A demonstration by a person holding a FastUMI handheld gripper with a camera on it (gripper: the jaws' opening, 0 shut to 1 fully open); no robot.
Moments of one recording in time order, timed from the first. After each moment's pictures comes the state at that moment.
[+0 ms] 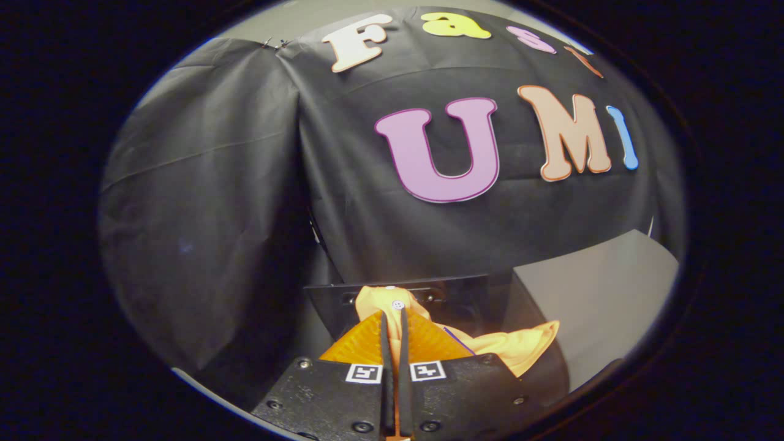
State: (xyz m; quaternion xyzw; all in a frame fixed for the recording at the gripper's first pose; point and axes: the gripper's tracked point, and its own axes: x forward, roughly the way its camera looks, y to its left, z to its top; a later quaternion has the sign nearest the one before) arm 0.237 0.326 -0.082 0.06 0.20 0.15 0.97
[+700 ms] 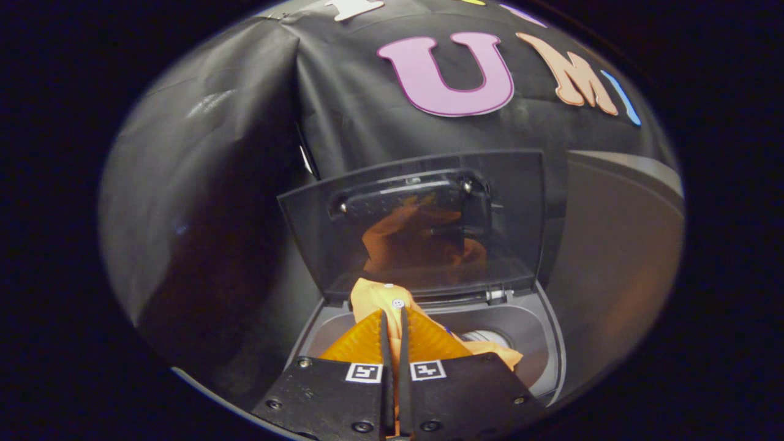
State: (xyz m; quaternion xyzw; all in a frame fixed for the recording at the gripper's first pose) arm 0.237 0.366 -0.268 0.07 0.26 0.13 0.95
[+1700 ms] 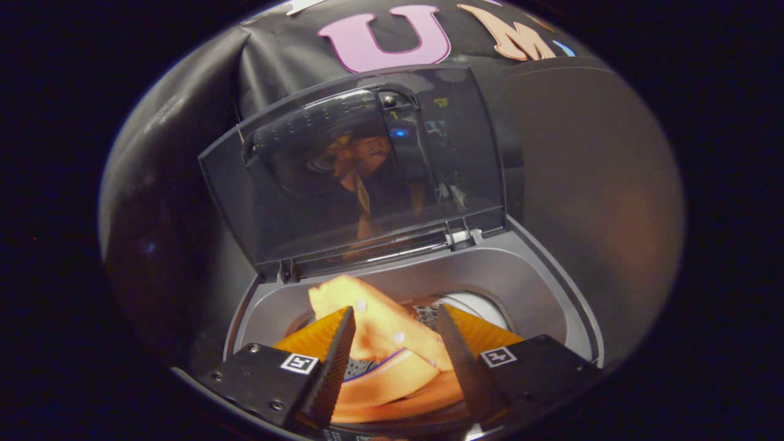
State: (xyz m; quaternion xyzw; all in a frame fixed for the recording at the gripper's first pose) arm 0.234 0.327 -0.352 0.08 0.30 0.04 0.95
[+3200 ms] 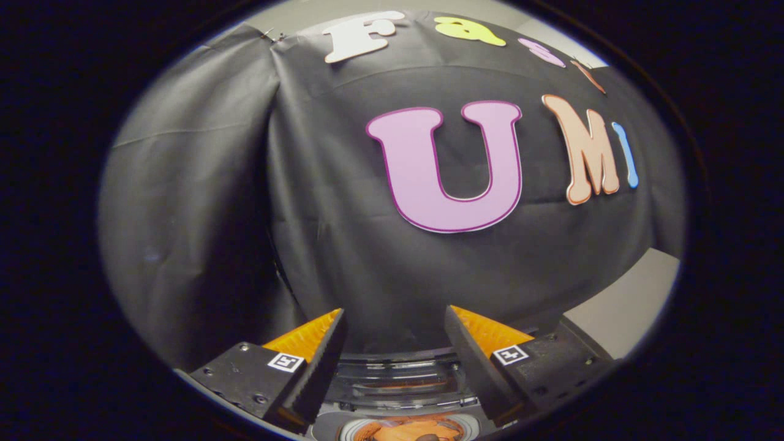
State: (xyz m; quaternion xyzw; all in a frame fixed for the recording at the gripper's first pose) arm 0.391 0.377 -0.096 0.04 0.13 0.07 0.99
